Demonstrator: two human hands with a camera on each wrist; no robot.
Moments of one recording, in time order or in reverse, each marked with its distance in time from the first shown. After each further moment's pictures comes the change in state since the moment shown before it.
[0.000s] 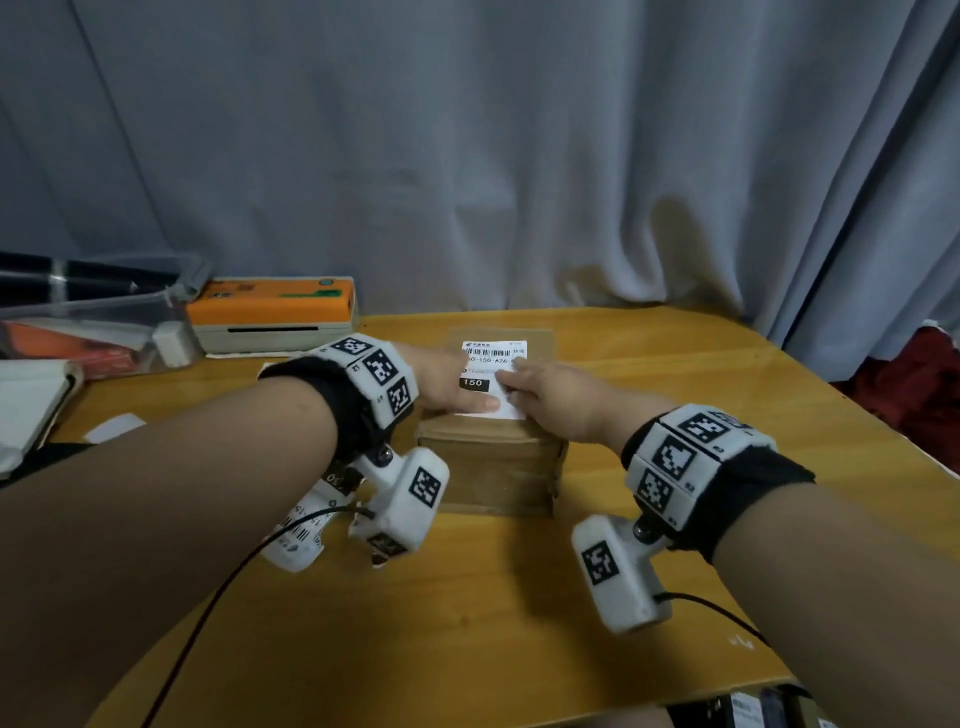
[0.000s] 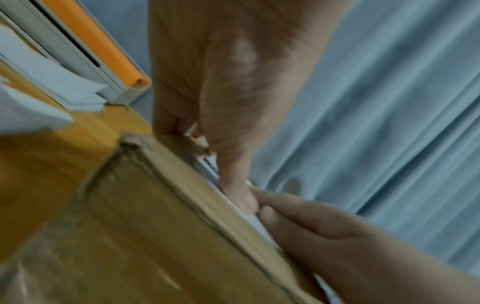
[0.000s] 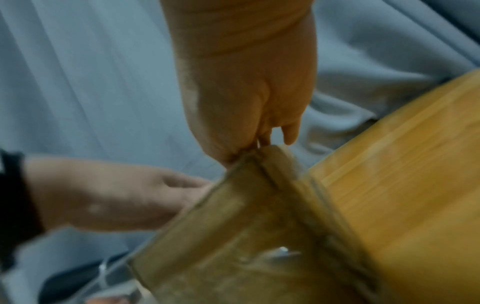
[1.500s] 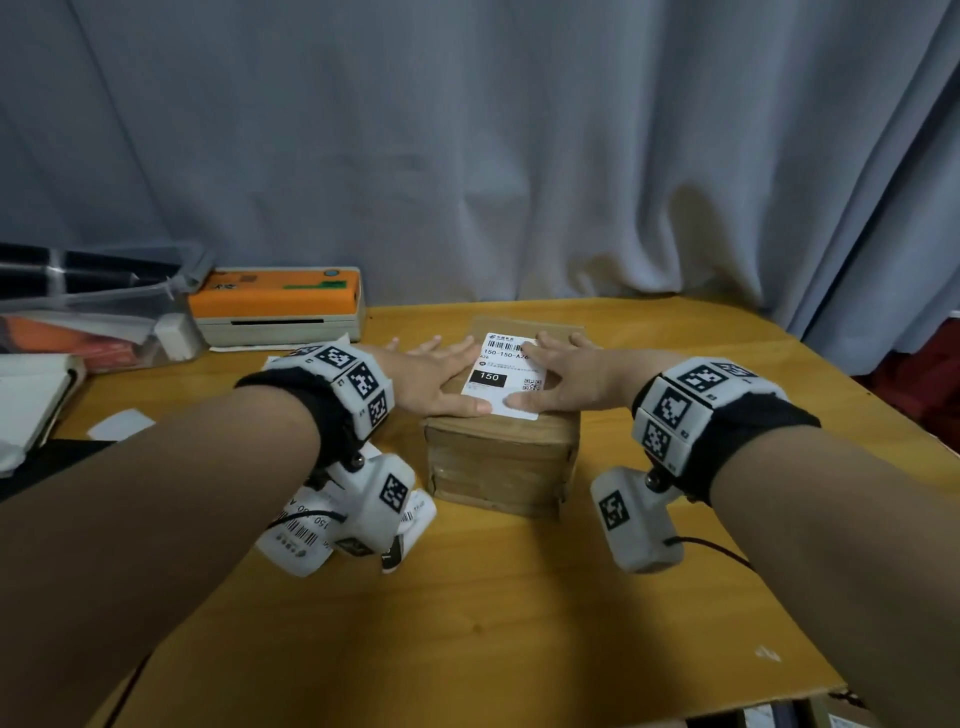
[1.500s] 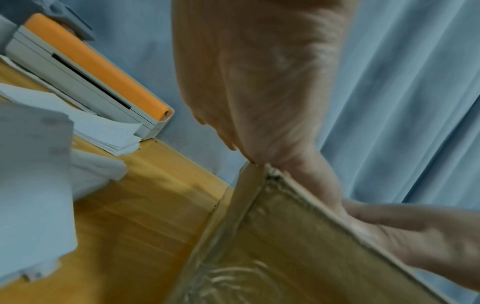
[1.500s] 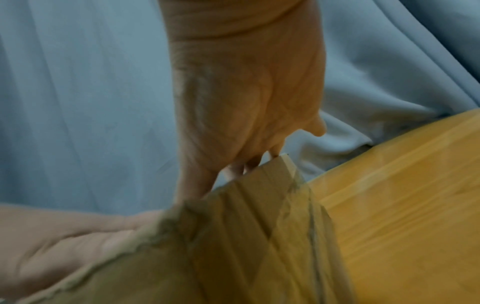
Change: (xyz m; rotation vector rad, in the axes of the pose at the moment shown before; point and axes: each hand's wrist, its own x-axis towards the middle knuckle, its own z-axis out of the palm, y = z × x) left_hand 0.008 -0.039 0.012 0.160 -0.063 -0.041; right_hand 0.027 0.015 -0.014 -0.065 -0.217 0.170
